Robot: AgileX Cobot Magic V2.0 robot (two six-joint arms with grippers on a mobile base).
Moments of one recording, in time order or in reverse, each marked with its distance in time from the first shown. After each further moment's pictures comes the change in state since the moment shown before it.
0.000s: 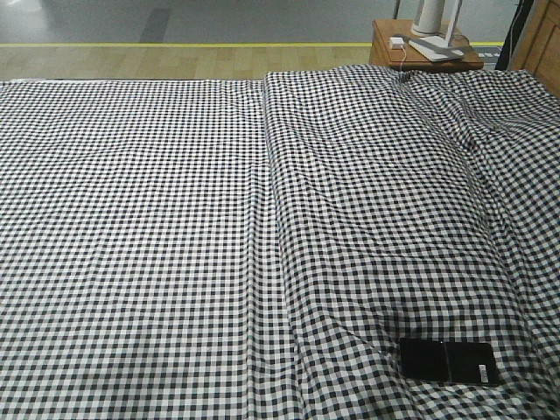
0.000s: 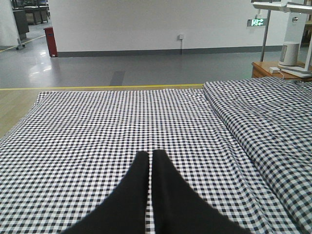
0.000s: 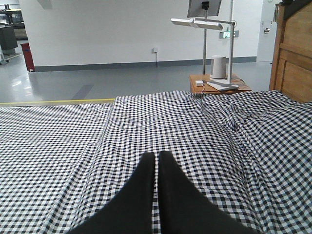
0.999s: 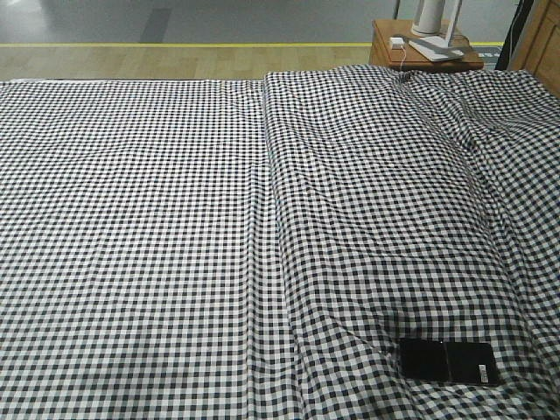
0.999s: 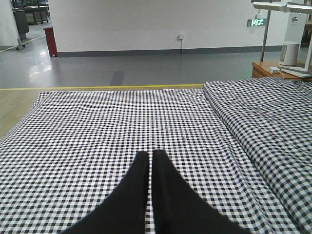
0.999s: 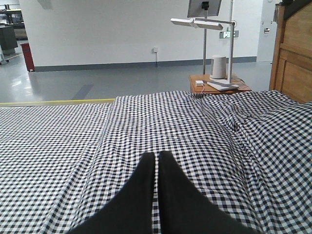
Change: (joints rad) left arm 0.000 0.000 0.000 0.000 0.000 0.000; right arm 0.000 0.000 0.000 0.000 0.000 0.000
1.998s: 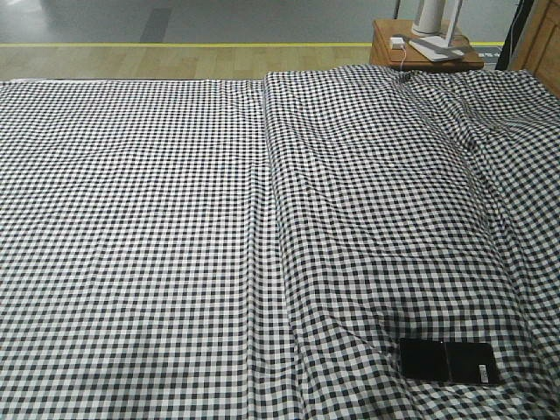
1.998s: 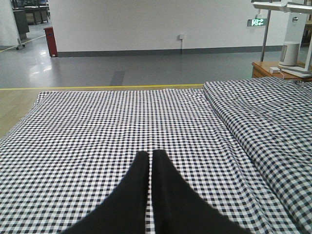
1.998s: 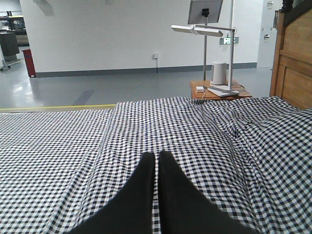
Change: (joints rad) left arm 0.000 0.000 0.000 0.000 0.000 0.000; right arm 0.000 0.000 0.000 0.000 -0.026 0.000
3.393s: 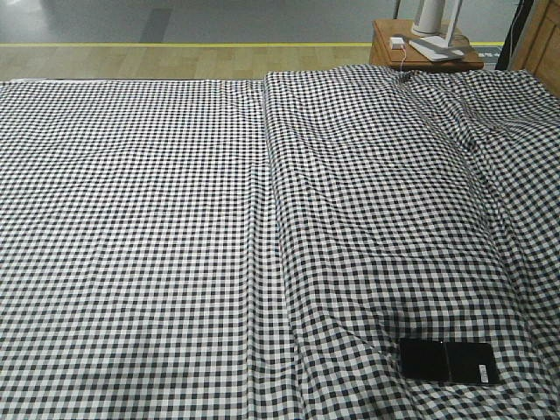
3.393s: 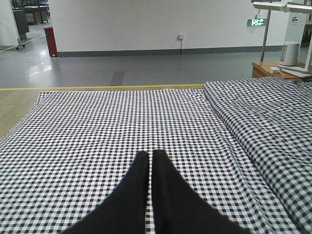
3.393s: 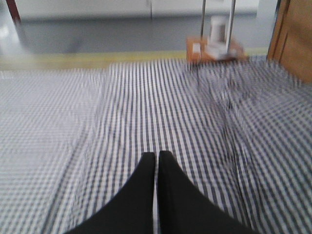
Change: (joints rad) left arm 0.000 0.000 0.000 0.000 0.000 0.000; right arm 0.000 0.644 -0.606 -0.001 0.249 -0.018
